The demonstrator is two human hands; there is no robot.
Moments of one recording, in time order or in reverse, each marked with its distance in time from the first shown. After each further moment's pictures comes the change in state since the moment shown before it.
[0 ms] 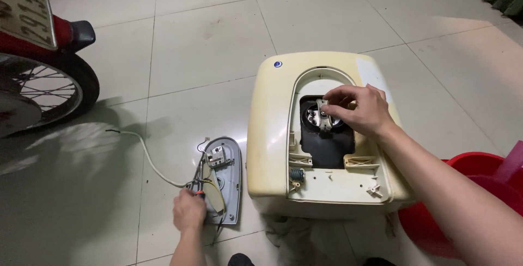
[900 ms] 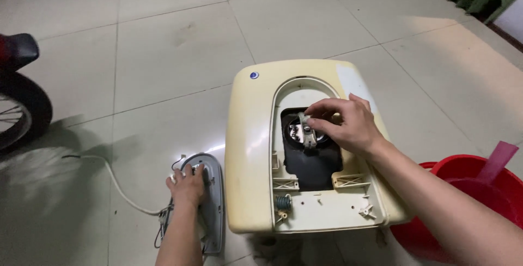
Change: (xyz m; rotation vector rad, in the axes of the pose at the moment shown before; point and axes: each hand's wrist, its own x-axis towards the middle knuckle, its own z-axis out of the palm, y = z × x) left_hand 0.088 0.103 0.052 0.781 -0.175 0.557; right_hand 0.006 0.031 0.009 0.046 -0.050 0.027
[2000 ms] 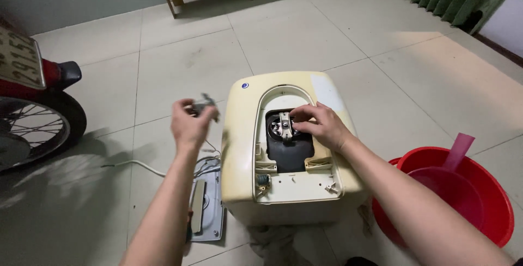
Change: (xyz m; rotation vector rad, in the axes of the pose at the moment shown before) left_hand -0.106 0.051 -0.234 -1.272 0.749 0.125; right_hand -0.022 0.020 -0.005 0.259 -0.035 -0.107
